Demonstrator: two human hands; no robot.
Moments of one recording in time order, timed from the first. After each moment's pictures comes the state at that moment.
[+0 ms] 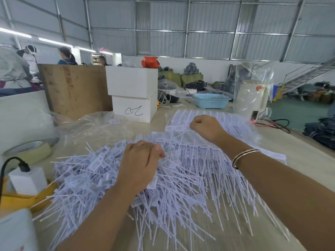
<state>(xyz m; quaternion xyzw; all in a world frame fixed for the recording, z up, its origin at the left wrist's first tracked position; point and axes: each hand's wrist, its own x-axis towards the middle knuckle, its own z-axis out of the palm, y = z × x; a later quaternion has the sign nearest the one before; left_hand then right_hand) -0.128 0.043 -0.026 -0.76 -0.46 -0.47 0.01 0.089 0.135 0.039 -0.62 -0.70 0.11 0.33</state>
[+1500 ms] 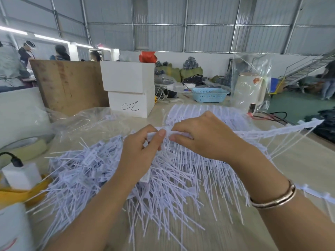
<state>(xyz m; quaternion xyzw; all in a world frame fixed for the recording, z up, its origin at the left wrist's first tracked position) -0.103 0.017 0.001 -0.69 -0.36 -0.60 -0.18 0.069 0.017 0.064 -0.45 -0.87 -0.15 0.17</state>
